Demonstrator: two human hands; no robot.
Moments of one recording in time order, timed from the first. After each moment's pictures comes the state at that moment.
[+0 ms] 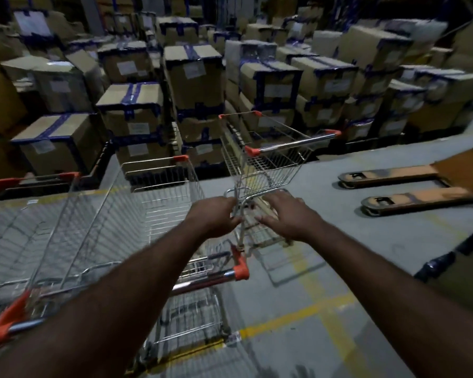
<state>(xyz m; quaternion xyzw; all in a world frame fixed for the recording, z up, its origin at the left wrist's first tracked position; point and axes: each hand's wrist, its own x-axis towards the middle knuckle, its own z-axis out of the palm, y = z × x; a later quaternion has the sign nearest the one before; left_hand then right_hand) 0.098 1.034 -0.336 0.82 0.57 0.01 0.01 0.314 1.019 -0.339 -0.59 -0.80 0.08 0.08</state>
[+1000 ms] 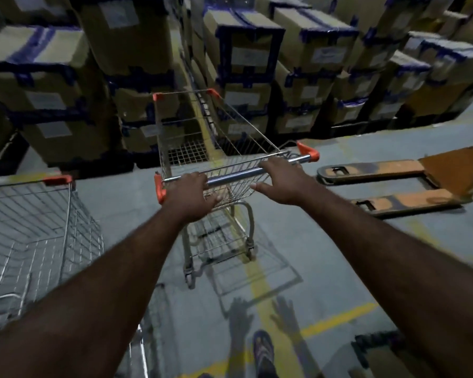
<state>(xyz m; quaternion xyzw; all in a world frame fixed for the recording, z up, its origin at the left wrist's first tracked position) 0.310 1.430 -0.404 0.76 0.64 0.08 0.08 0.555 1.448 -0.365 -0.61 -0.79 0.07 0.03</state>
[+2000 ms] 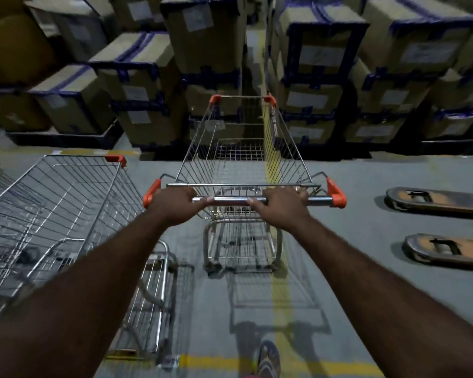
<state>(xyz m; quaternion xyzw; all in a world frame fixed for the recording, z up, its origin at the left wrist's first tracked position) 0.299 1.398 -0.413 0.65 0.75 -0.02 0.09 0.569 1.462 -0.425 -0.55 -0.83 0.11 0.04</state>
